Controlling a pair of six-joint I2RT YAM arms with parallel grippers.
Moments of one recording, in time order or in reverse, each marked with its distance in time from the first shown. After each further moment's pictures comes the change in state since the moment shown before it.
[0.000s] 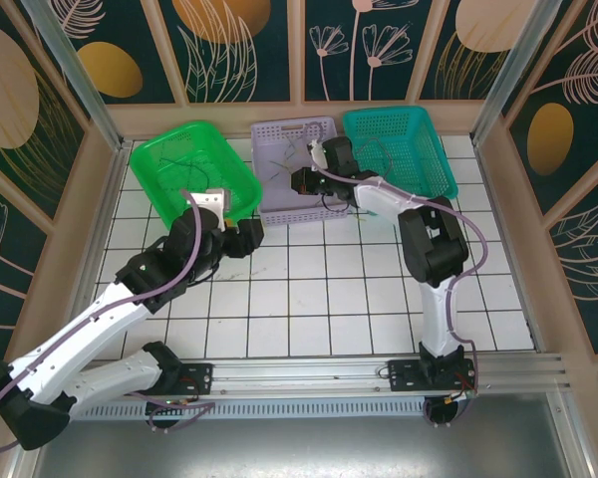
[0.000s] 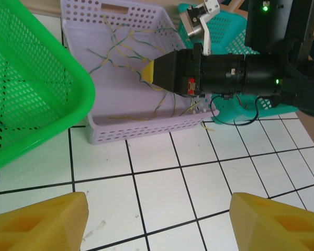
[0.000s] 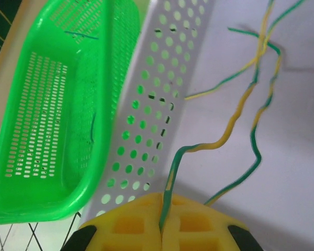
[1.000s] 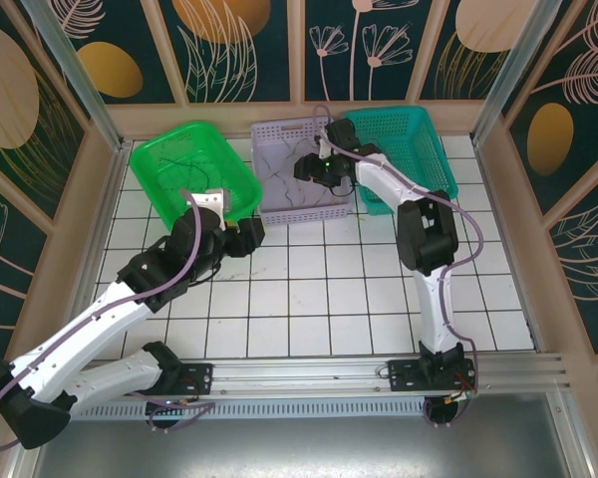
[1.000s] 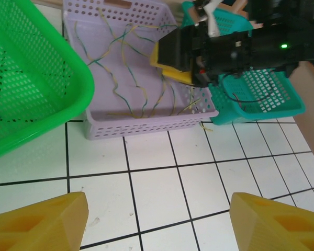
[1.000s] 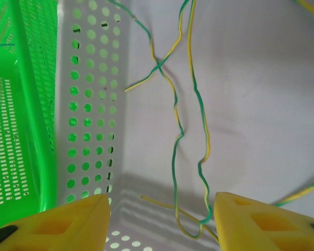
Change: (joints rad) left arm 0.000 0.009 0.000 -0.007 -0.016 -0.059; right arm -0.045 0.105 0.343 -0.460 0.097 0.028
